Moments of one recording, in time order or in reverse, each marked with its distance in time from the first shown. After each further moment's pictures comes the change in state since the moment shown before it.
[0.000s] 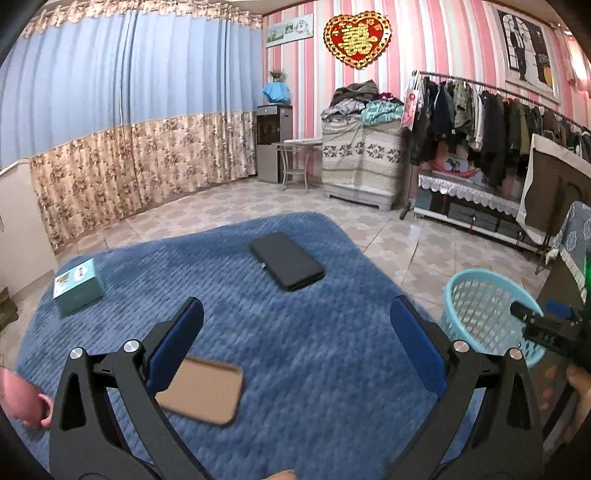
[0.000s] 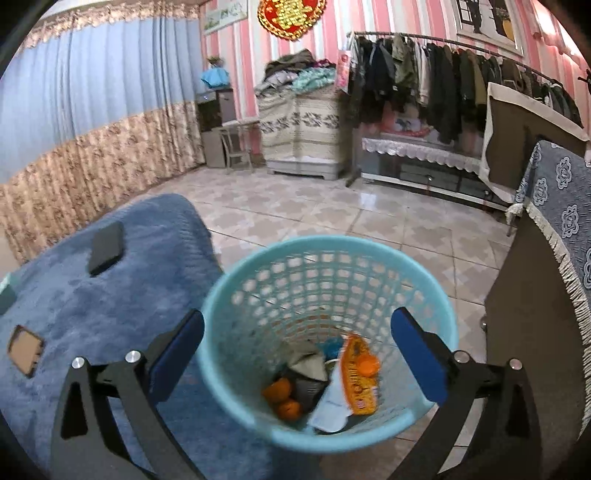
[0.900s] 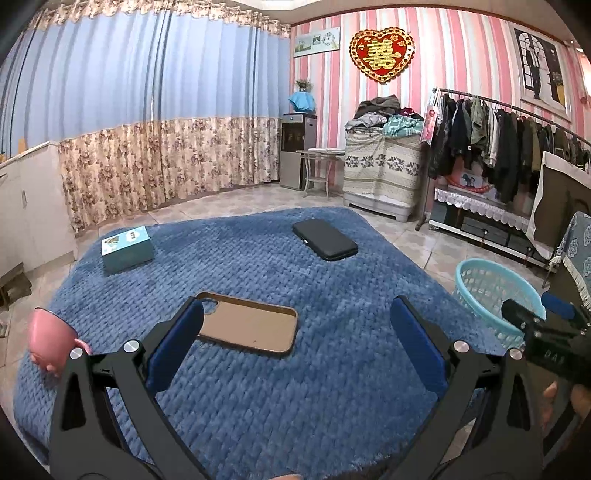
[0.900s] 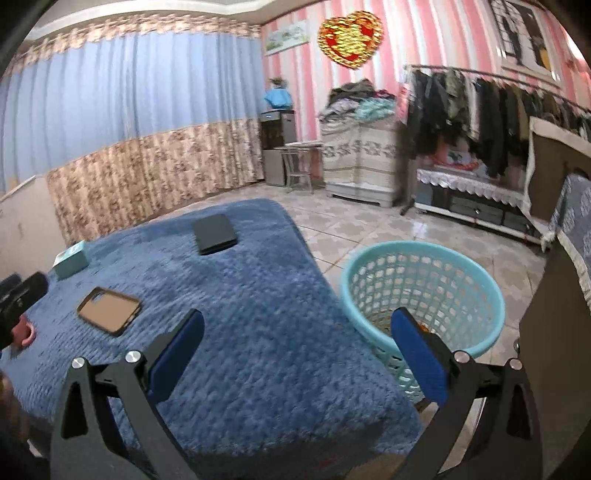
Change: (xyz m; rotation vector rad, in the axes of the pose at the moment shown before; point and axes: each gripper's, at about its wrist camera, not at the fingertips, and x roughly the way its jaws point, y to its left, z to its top) left arm -0.077 0.053 -0.056 -0.073 -0.054 0.059; right arm -0.101 0.093 -0.056 -0.123 -0.096 0.188
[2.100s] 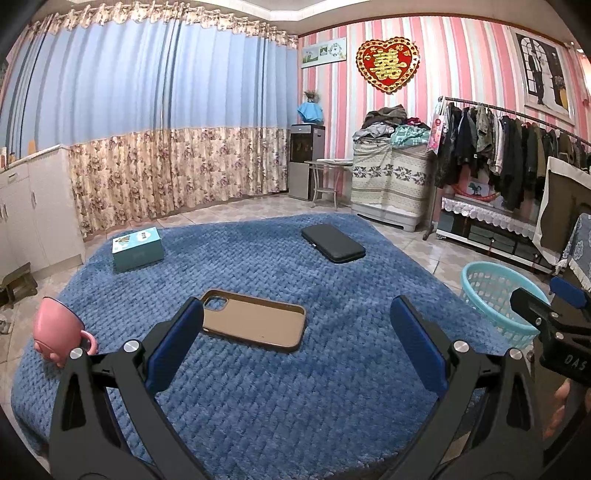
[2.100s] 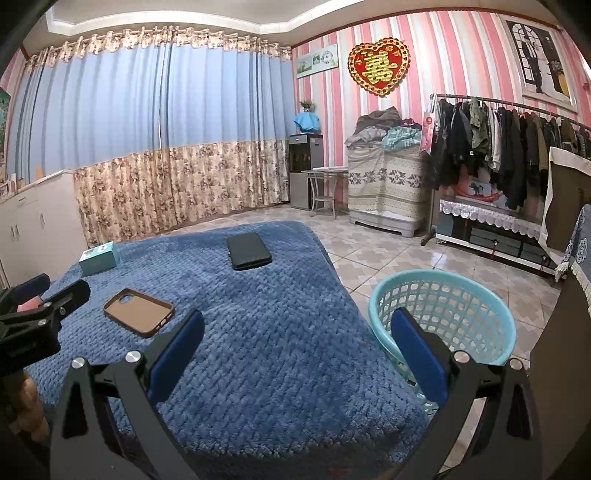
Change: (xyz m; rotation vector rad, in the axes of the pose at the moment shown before) left arm -0.004 0.004 -0.015 -0.011 -0.039 0.030; right arm -0.024 0.019 0.000 -0.062 -0.097 0.072
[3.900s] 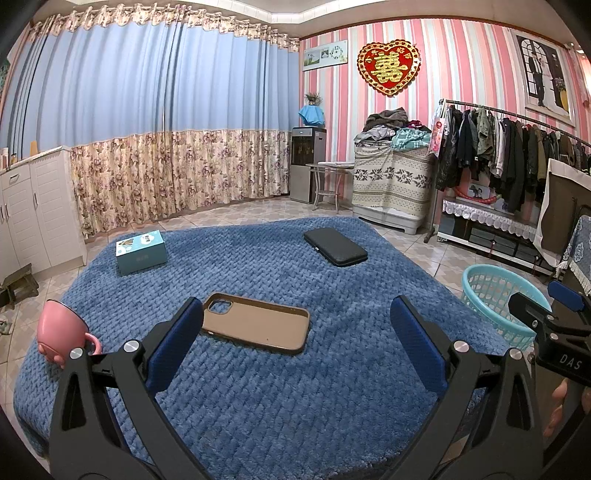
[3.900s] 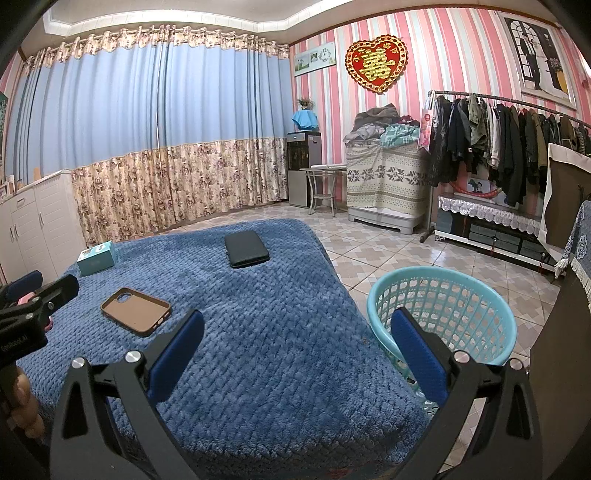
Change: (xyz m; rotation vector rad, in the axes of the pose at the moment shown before) left arm -0.002 0.000 0.000 0.005 -0.019 0.008; right arm 0.000 -0.001 0.000 0.001 0.003 -0.001
